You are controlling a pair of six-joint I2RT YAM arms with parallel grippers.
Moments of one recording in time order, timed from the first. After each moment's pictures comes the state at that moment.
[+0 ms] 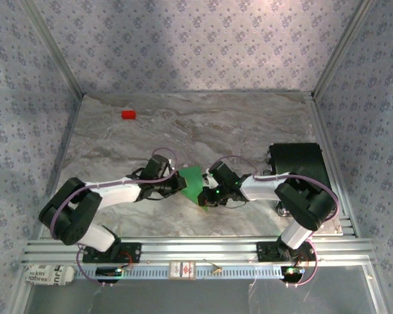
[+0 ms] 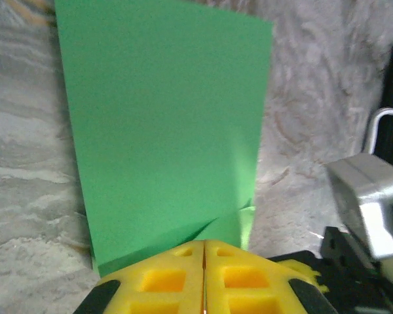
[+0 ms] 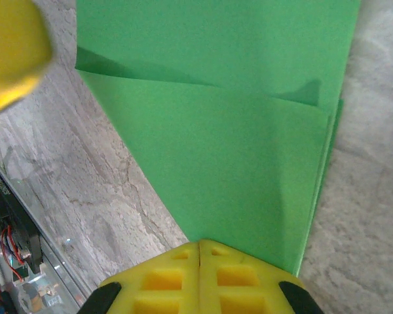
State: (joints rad) left arm -0.66 1.49 0.56 0.09 0.36 -1.02; right arm 0.80 1.65 0.67 -0.02 -0.50 0.74
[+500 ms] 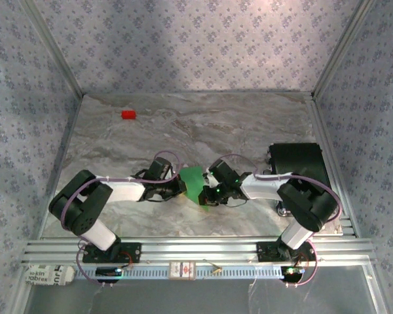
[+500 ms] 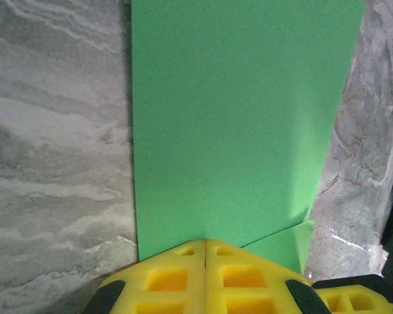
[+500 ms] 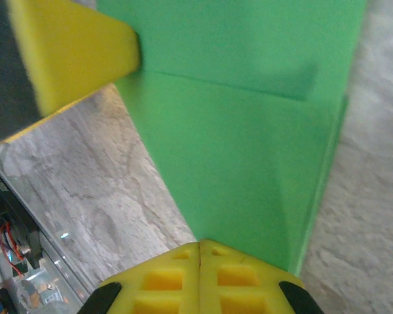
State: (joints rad) left arm -0.66 1.57 0.55 0.13 0.36 -1.02; right arm 0.79 1.63 0.71 -0.09 -0.50 0.72
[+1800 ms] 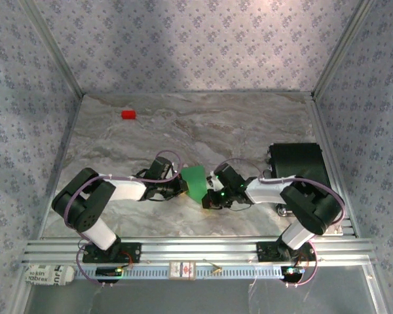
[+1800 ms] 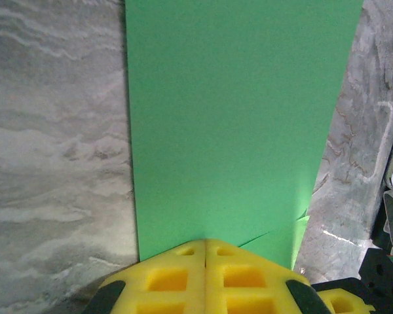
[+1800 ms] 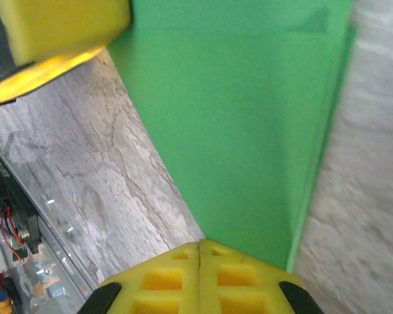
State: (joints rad) left arm -0.66 1.61 0.56 0.18 0.39 -1.02; right arm 0.77 1.58 0.59 -0.01 -0.54 0.72
